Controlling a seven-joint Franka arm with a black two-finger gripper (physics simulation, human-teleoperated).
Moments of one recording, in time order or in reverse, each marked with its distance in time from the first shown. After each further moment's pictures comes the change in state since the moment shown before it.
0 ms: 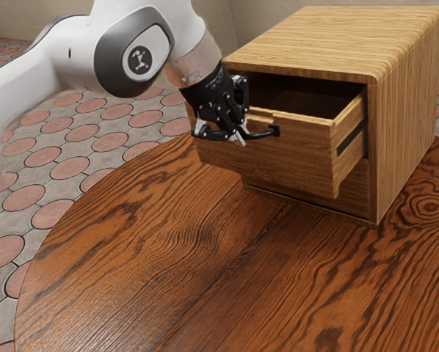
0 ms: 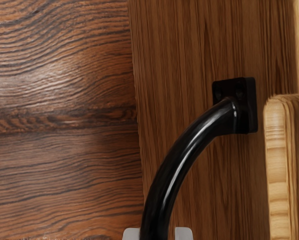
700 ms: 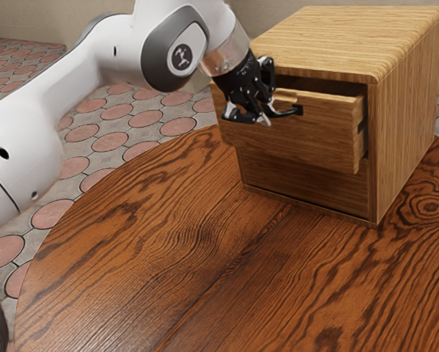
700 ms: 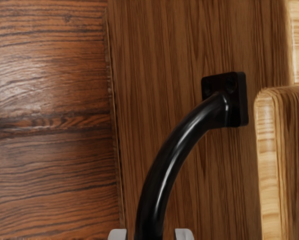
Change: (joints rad) arm 0.010 0.221 0.003 0.266 0.000 0.049 0.005
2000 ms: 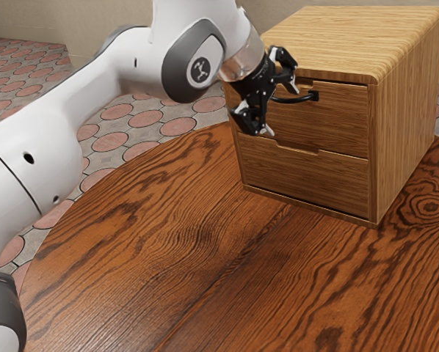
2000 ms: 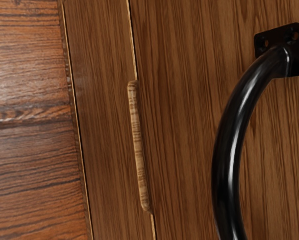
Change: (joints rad) arm -0.002 0.059 -0.014 0.028 -0.002 0.106 0.026
